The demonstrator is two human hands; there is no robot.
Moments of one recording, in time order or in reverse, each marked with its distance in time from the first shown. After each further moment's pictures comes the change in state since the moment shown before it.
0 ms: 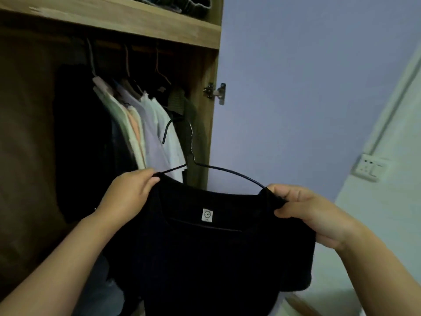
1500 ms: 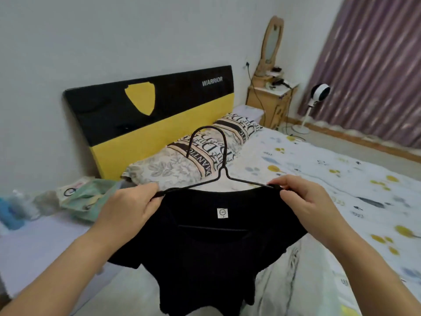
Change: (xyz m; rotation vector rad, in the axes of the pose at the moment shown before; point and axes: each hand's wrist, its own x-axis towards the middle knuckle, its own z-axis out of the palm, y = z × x) left_hand -0.385 0.562 0.037 -0.948 -0.571 1.552; right_hand -0.656 0.069 0.330 -0.585 2.197 0.644
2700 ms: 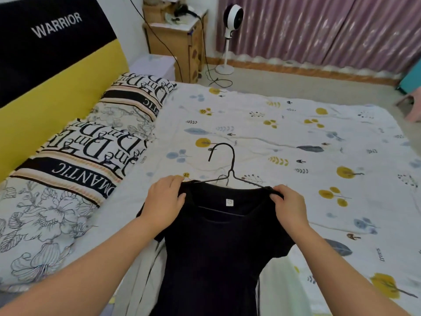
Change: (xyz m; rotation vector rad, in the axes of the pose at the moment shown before) left_hand 0.326 0.107 0.464 -0.159 -0.401 0.191; right_hand 0.172 0.431 -0.086 -0.237 0.465 0.819
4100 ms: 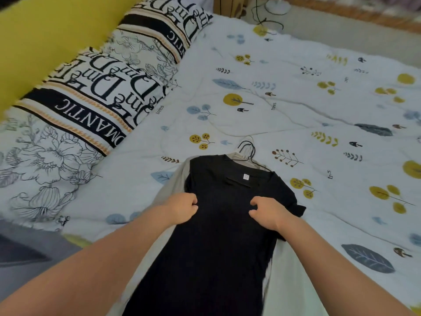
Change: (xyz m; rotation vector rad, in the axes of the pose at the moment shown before) left_hand -0.003 -0.034 0.142 -0.123 -0.854 -0.381; right_hand 0.056 0.051 0.139 -0.660 -0.895 -0.076
